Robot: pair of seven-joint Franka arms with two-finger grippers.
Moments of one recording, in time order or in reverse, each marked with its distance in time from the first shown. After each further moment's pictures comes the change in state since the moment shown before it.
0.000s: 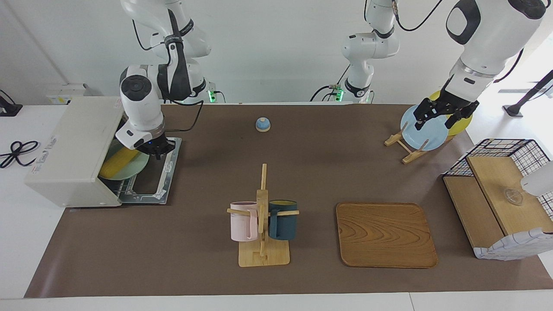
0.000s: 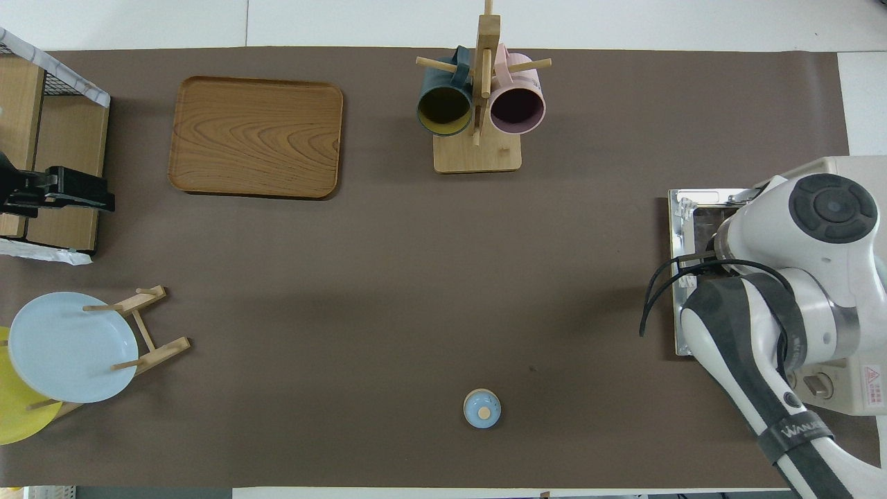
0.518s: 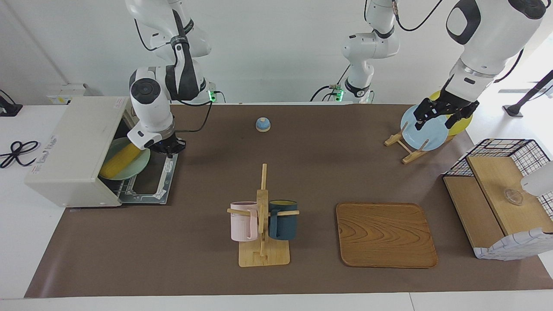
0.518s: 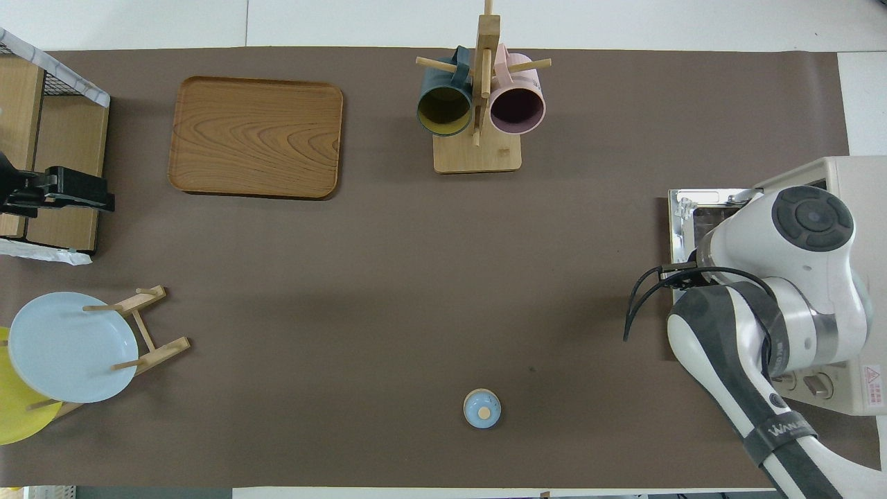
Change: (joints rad) left arm 0.000 0.000 0.000 0.000 0.000 0.000 0.000; right arm 0.012 0.003 -0.001 -0.074 0.088 0.032 0.037
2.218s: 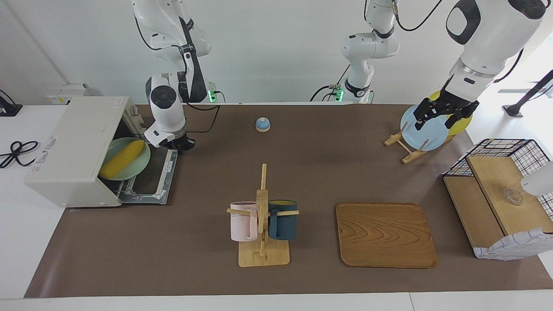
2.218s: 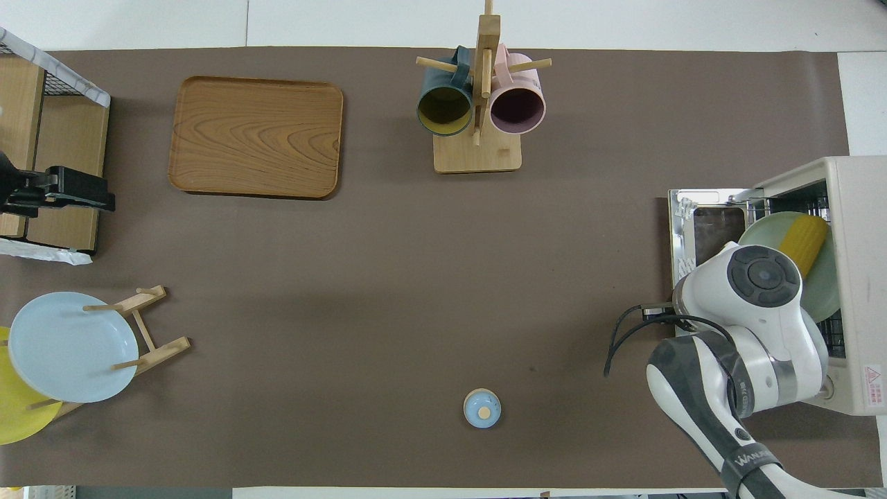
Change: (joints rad) left arm 0.000 0.000 0.000 0.000 0.000 0.000 0.000; right arm 0.015 -0.041 0.001 -0.192 -0.063 0.128 0.091
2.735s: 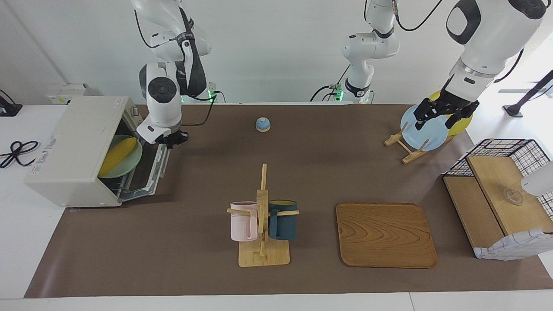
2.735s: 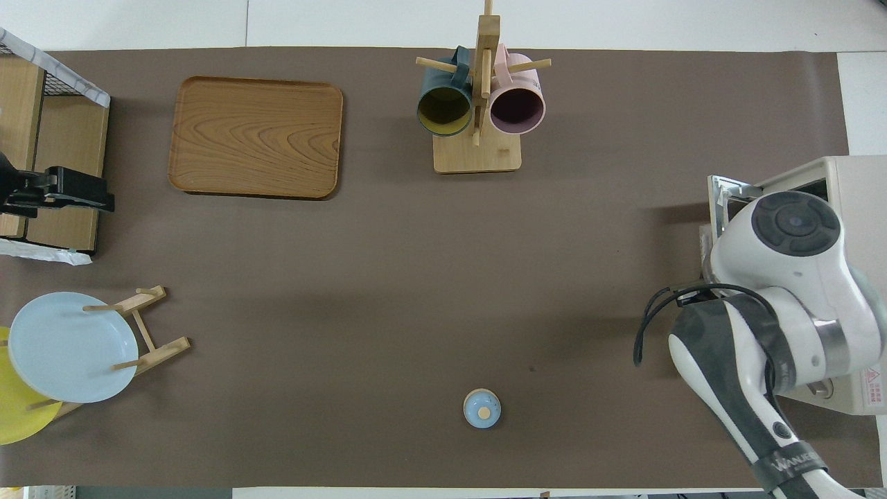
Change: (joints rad) left arm 0.000 0.000 0.000 0.000 0.000 0.000 0.000; right arm -0.021 -0.022 0.009 0.260 -0.078 -0.352 -0.185
